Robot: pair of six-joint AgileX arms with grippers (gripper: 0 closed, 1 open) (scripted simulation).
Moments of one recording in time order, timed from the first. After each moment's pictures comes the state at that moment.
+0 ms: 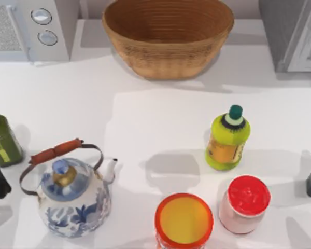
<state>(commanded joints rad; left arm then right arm) 0.00 0.00 0.00 0.00 0.00 0.00 0.00 0.00 0.00 0.00 0.00 0.00</state>
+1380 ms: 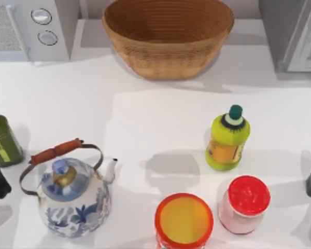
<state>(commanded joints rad) 0.00 0.00 0.00 0.00 0.00 0.00 -0.88 1.32 0.33 1.04 -0.85 0.01</state>
